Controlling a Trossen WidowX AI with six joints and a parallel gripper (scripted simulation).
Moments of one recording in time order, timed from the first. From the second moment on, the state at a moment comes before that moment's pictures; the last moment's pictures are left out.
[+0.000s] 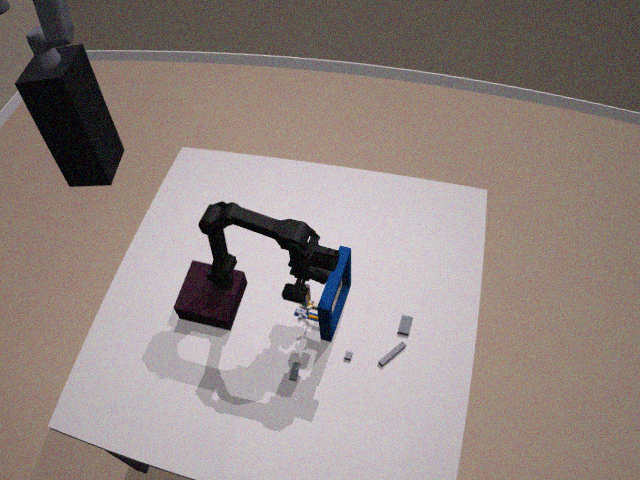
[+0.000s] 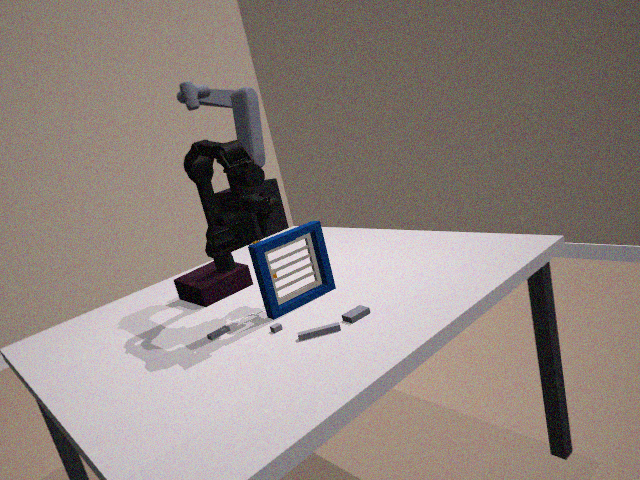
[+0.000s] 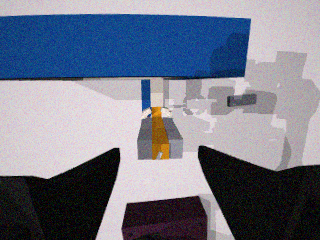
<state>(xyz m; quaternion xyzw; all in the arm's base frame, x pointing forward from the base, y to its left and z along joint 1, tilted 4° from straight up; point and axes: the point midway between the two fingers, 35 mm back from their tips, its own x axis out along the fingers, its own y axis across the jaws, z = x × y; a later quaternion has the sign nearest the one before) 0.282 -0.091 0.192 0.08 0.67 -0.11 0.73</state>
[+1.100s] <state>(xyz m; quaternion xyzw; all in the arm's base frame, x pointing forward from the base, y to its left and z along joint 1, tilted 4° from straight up) 0.284 -0.094 0.140 0.08 0.67 -0.11 0.73</state>
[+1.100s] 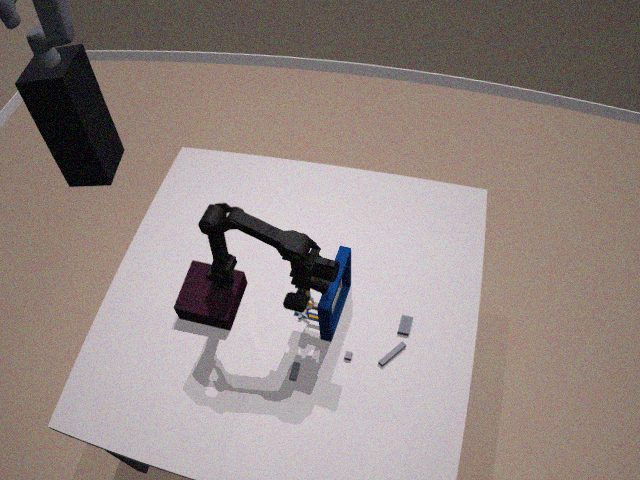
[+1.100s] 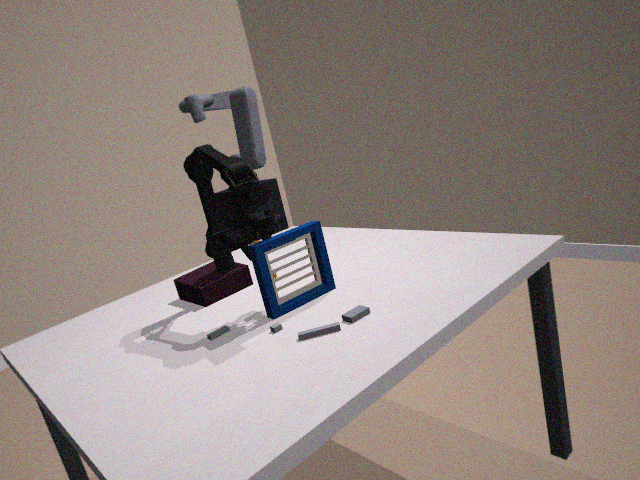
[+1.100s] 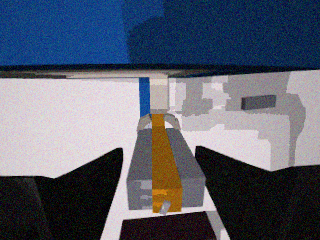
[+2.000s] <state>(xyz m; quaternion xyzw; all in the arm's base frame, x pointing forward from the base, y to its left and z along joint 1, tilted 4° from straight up) 0.283 -0.094 0.138 0.13 0.67 -0.15 0.72</state>
